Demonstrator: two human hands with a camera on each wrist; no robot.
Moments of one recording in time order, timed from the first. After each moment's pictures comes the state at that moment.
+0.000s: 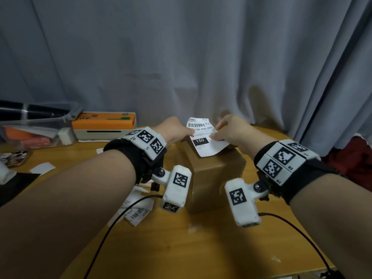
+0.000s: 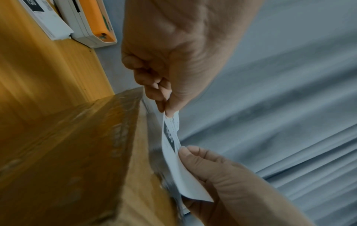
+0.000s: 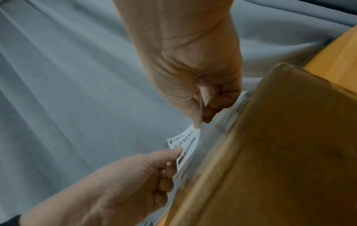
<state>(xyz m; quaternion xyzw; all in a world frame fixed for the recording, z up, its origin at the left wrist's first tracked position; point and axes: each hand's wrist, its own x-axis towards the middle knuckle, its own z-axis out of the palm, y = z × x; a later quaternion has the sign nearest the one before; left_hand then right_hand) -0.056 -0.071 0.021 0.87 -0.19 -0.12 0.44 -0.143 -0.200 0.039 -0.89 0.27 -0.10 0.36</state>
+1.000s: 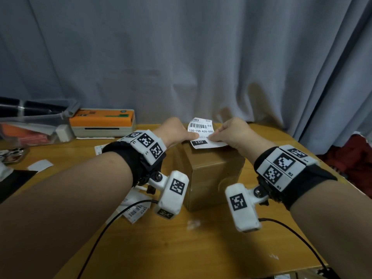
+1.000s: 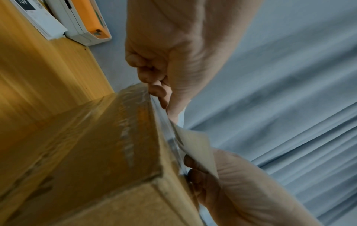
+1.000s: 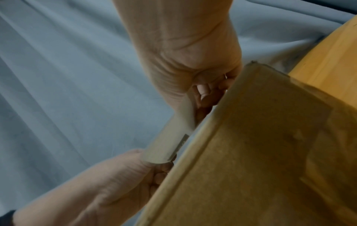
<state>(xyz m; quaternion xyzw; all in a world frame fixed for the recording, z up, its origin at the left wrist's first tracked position) -0.060 -0.074 0.015 0.90 -0.22 -0.11 0.37 -0.145 -0.207 0.025 -0.89 0.28 -0.10 0.35</state>
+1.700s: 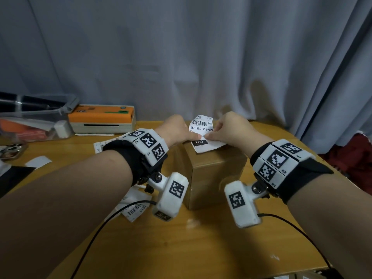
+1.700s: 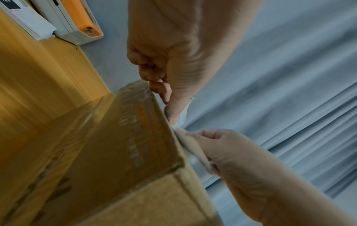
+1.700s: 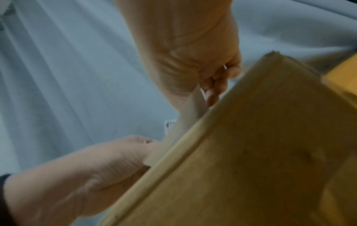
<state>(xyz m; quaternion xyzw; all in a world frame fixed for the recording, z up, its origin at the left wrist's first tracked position) -0.059 -0.075 0.012 0.91 -0.25 -0.11 0.32 -0.125 -0.216 0.020 -0.96 0.23 -0.10 0.14</state>
